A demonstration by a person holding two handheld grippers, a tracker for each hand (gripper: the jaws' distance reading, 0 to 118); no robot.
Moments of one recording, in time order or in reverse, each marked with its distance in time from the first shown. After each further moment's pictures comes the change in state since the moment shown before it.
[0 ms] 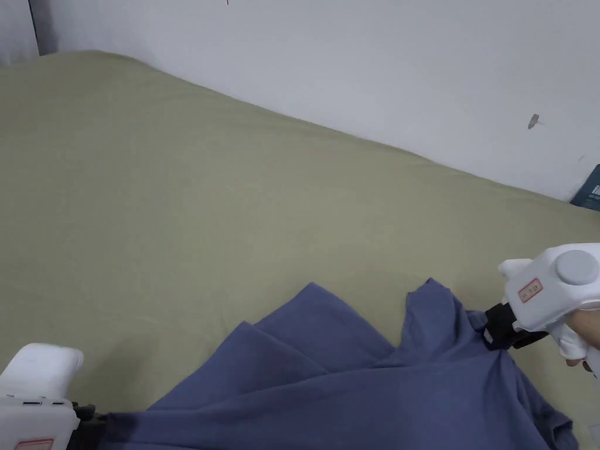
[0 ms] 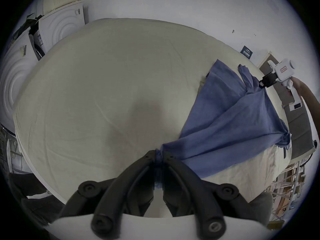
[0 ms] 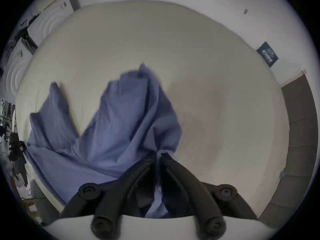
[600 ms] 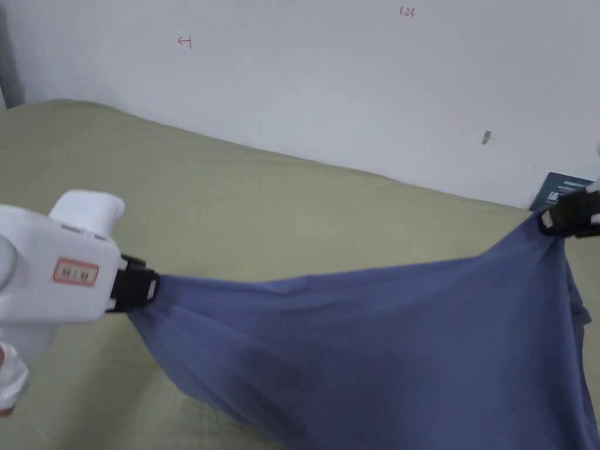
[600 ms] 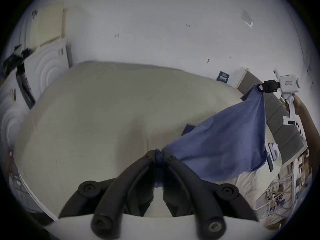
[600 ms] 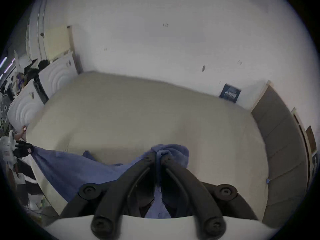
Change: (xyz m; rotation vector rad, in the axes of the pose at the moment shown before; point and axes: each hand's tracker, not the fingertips) left arm 0.044 0.157 0.078 0.286 -0.115 -0.158; right arm 0.057 0.011 0.182 0.536 -0.069 -0.134
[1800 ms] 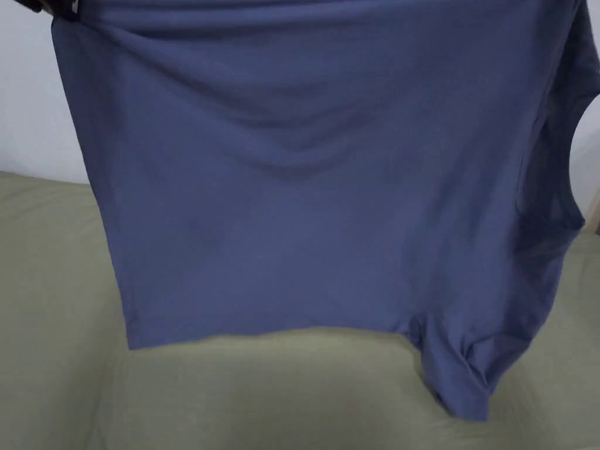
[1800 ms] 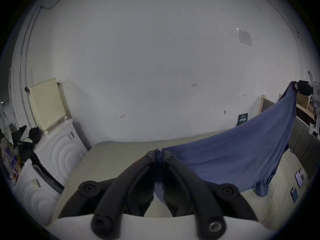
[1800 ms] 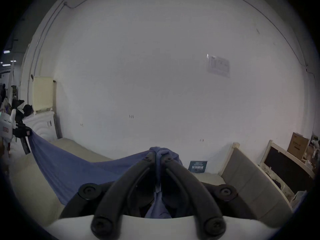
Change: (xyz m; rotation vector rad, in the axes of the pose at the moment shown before) left arm 0.038 0.326 -0.016 0.369 0.217 -0.201; right arm 0.065 0.168 0.087 0.566 -0.205 -0.069
